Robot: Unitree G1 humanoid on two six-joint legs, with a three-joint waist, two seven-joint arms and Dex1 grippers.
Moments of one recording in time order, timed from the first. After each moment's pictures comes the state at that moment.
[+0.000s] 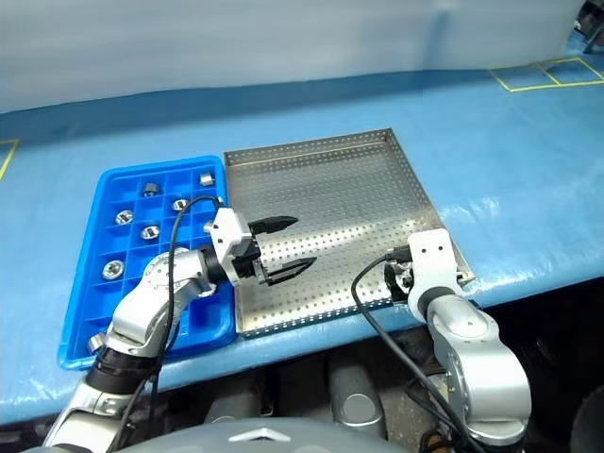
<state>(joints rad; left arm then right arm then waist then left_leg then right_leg) -0.22 0.38 -0.23 -0.23 -0.33 0.30 -0.82 0.02 -0.23 -0.08 -0.92 0.05 1.46 0.12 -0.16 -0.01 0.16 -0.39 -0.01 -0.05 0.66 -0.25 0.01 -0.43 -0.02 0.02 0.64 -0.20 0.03</state>
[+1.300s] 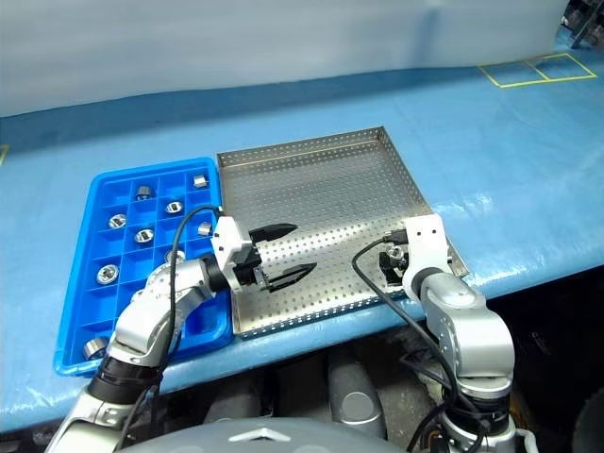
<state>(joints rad) -0.16 0.37 -0.23 -0.25 -0.33 0.30 -0.79 -0.13 -0.23 -0.10 -0.63 0.09 1.33 0.14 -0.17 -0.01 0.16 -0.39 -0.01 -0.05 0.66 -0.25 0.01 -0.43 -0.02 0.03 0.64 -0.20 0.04</state>
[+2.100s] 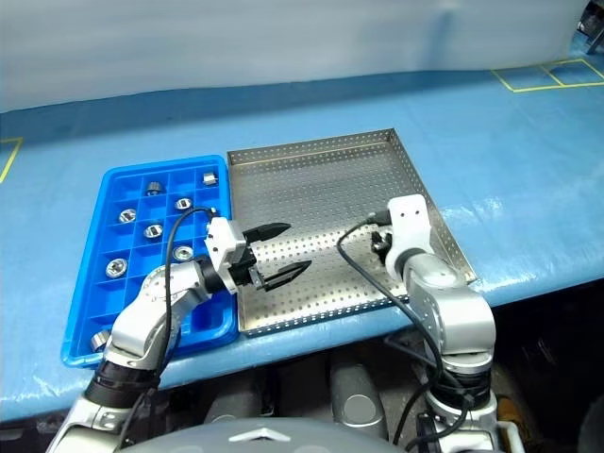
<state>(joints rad) -0.11 0.37 -0.17 -0.28 -0.33 0.29 -0.75 -0.31 -0.15 0.04 -0.64 0.11 1.31 0.12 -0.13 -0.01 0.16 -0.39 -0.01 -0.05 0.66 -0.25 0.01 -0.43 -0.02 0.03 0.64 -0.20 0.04</state>
